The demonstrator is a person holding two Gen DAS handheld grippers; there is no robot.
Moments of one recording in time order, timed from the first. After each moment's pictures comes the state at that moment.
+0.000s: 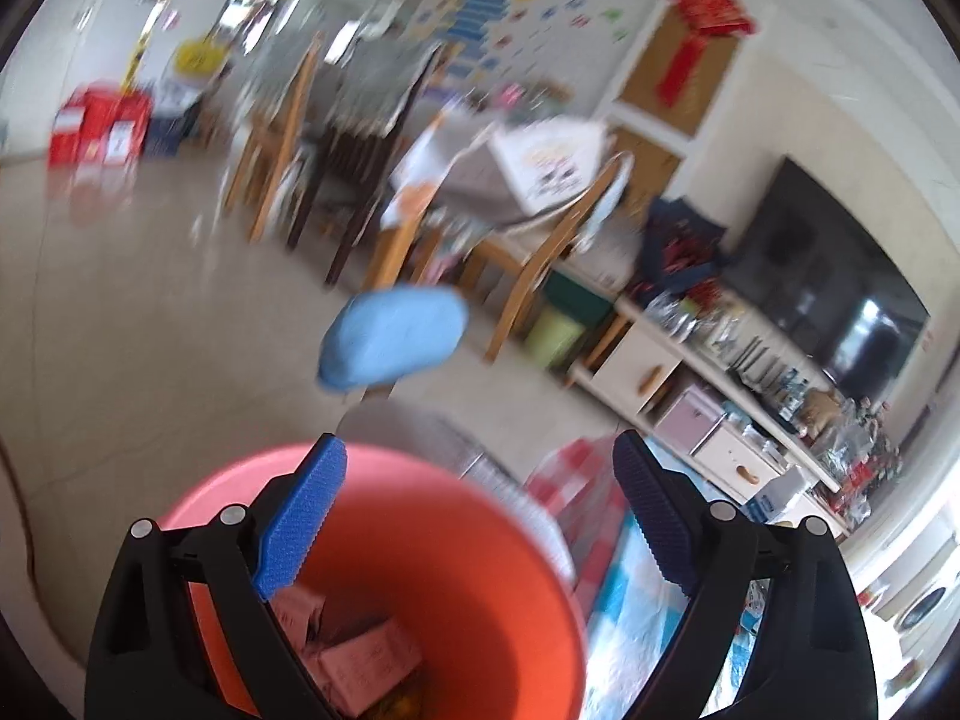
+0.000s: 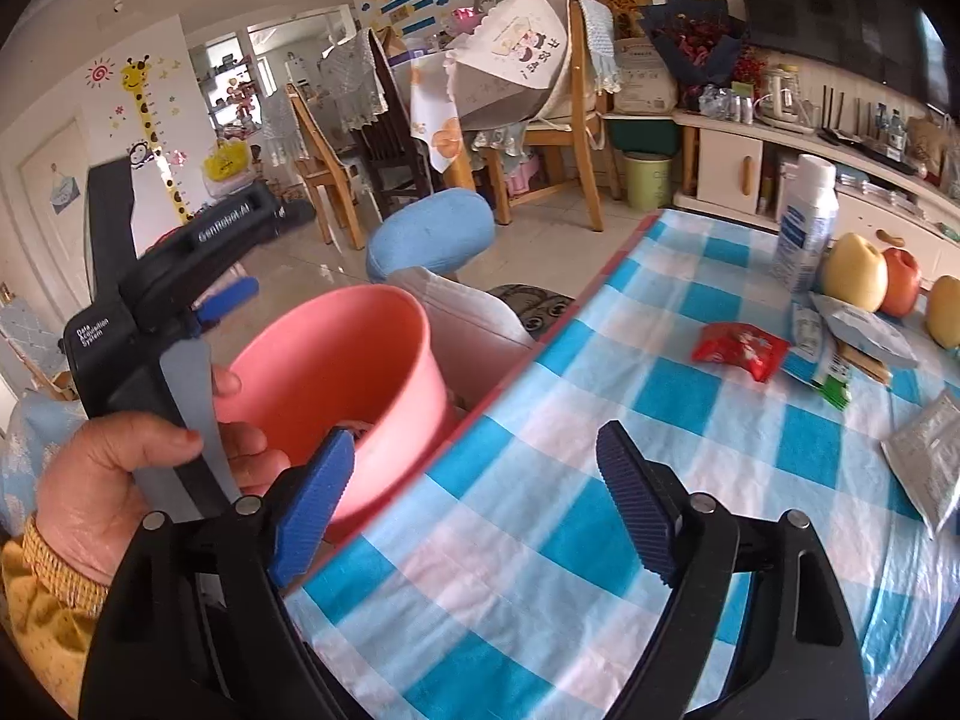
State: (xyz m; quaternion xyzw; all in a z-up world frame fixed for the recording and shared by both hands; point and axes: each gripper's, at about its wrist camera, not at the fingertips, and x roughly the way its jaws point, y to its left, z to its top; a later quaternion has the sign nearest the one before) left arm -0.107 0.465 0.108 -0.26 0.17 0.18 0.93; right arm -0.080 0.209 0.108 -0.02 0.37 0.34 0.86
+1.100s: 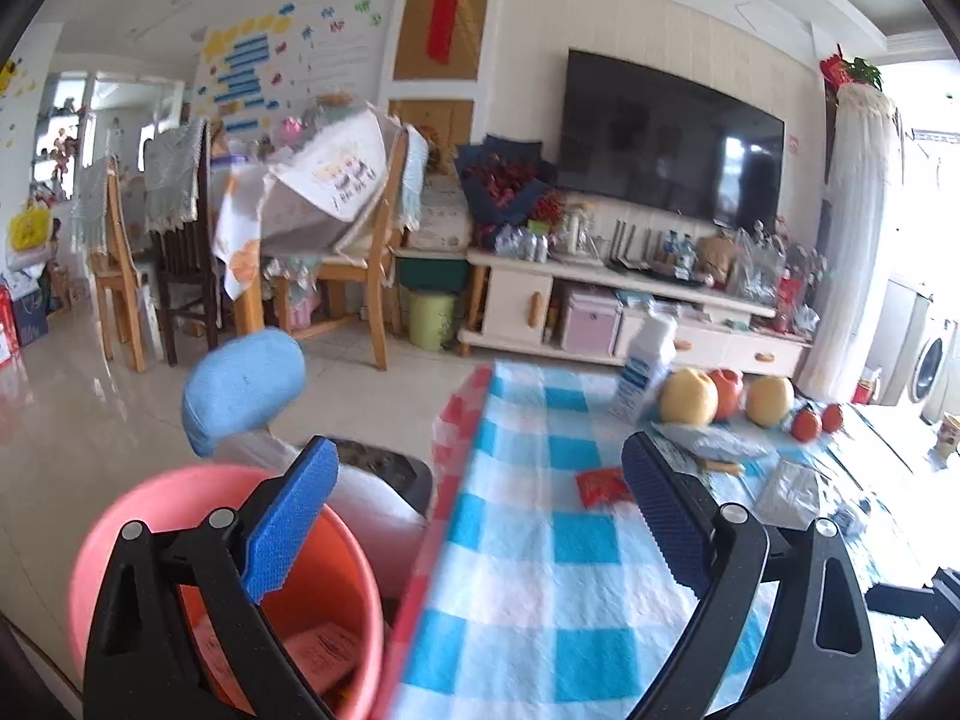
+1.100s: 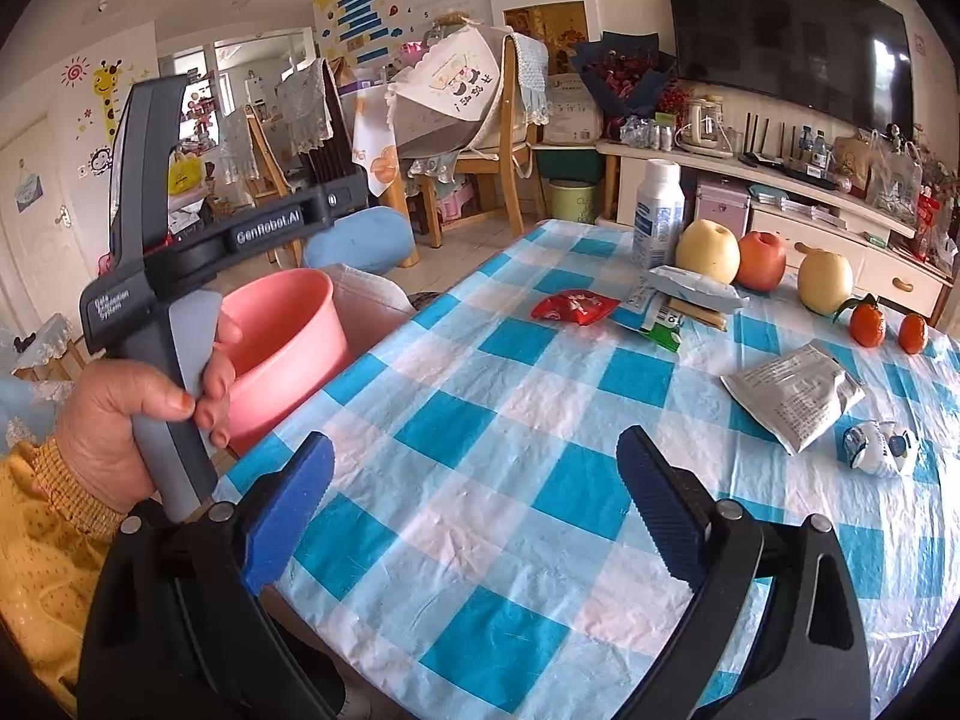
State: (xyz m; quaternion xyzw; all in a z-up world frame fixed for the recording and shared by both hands) left arm -0.099 0.321 0.126 -0.06 0.20 0.03 0.98; right arm -0.134 0.097 0.108 -0.03 0.32 0.28 0.90
